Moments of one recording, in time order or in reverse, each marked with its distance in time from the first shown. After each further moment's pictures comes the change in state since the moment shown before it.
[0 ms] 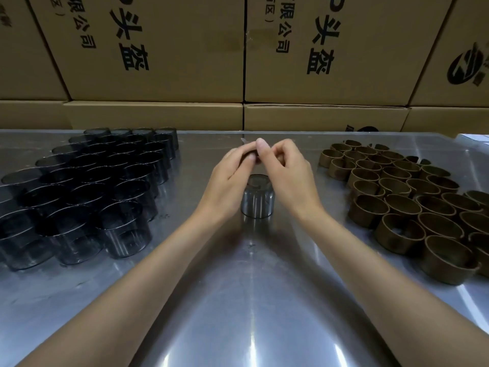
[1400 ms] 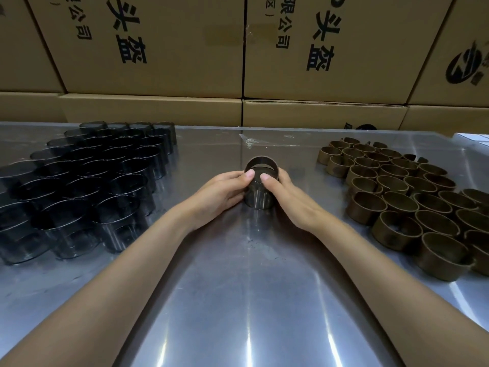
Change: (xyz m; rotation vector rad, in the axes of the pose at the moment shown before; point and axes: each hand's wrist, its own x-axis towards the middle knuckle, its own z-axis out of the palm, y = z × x) left_hand -0.002 -0.034 -0.016 -0.400 -0.464 -0.455; right_hand -0.009 0.048 -0.012 -0.033 -0.513 0.240
